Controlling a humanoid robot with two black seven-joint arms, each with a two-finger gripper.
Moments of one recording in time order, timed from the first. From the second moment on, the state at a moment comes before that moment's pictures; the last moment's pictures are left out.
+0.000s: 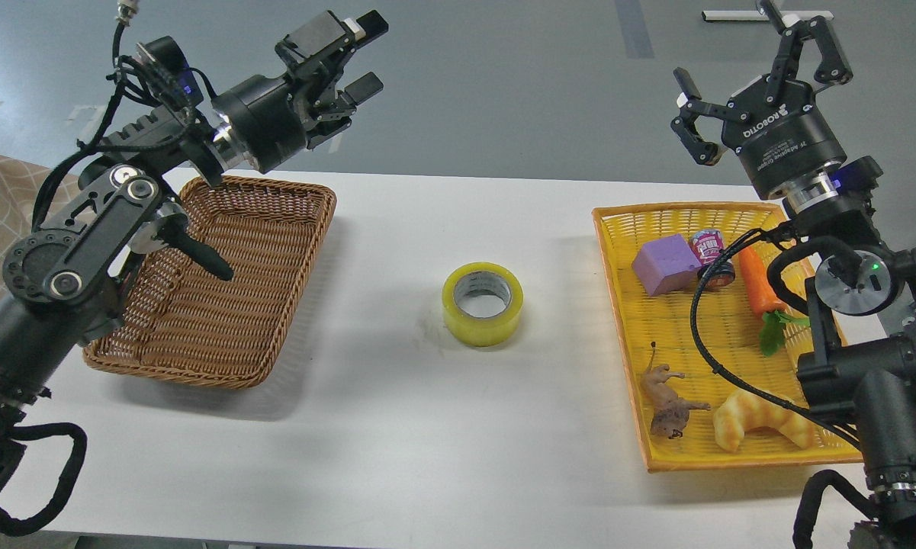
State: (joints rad) left arm -0.71 0.39 -1.10 -1.18 1.23 -0.49 -0.24; right arm 0.57 -0.01 1.64 1.07 -0.61 0.49 -0.11
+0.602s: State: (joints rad) left arm -0.76 0.46 -0.88 -1.27 1.53 -0.49 -0.05; right arm 0.56 -0.02 1.64 1.06 -0.60 0.49 -0.10
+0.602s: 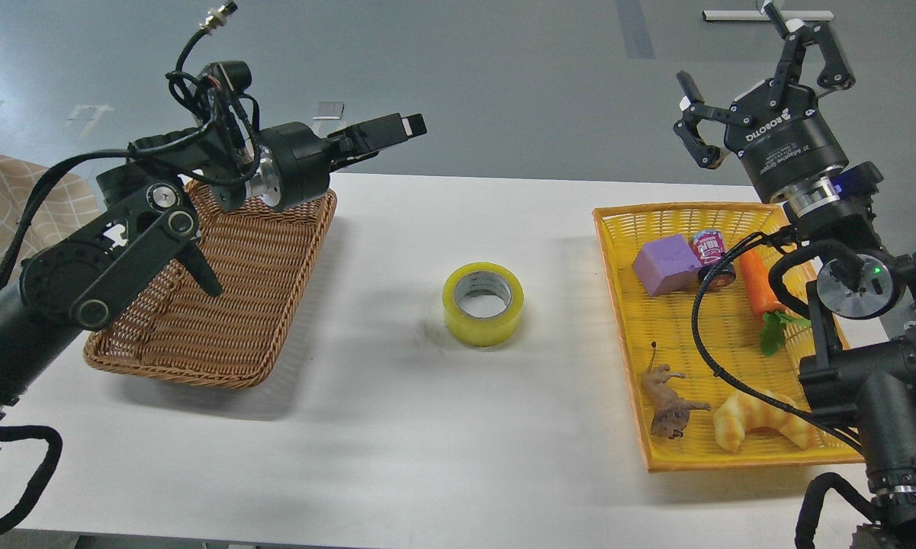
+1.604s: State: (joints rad) left arm -0.92 0.37 -0.46 -1.20 1.78 -0.49 0.09; right arm 0.51 -0.02 1.64 1.06 -0.59 0.49 -0.09
